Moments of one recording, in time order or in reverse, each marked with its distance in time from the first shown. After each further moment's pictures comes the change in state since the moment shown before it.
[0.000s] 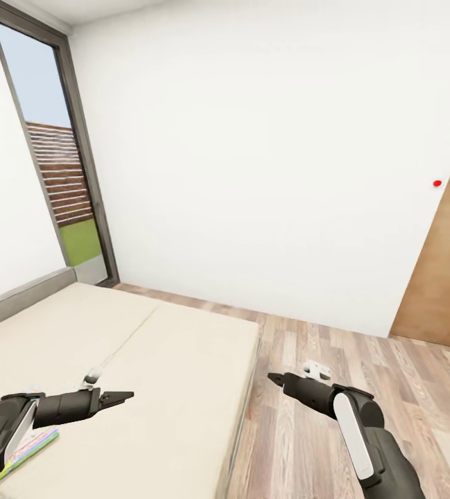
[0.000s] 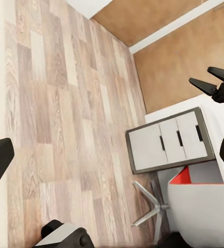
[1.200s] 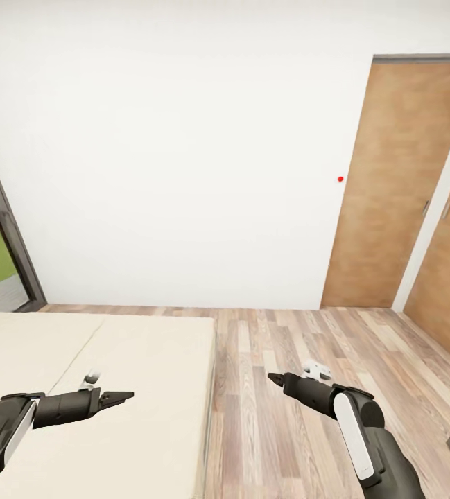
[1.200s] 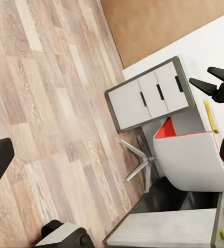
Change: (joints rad) left arm 0.000 0.000 0.000 0.000 0.000 0.000 0.000; right arm 0.000 -0.001 0.000 0.001 0.000 0.000 0.000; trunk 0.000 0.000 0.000
